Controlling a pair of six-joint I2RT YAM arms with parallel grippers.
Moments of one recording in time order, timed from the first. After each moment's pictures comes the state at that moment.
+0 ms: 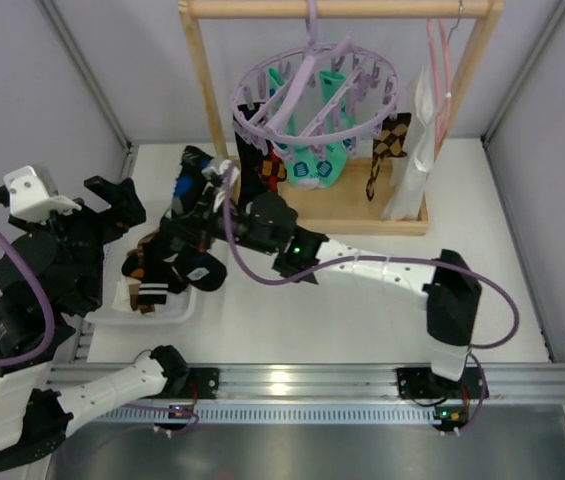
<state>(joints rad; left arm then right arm) -0.84 0.76 1.56 -0.73 -1.04 -0.25 1.15 1.76 1.49 0.48 -0.15 0.39</state>
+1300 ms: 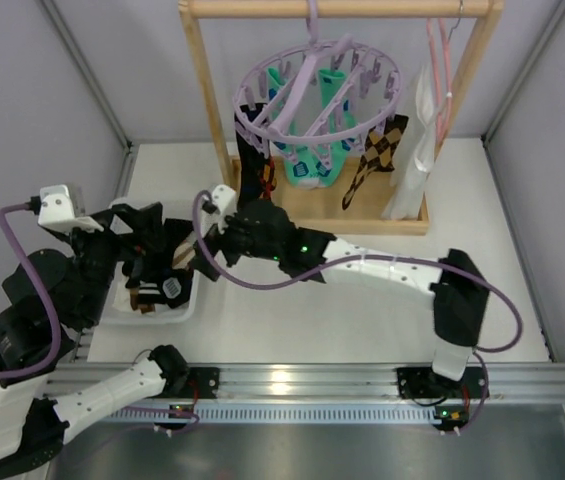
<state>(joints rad) -0.84 0.65 1.44 -0.78 -0.80 -0.25 1.14 1.86 1.58 0.03 -0.12 0.13</state>
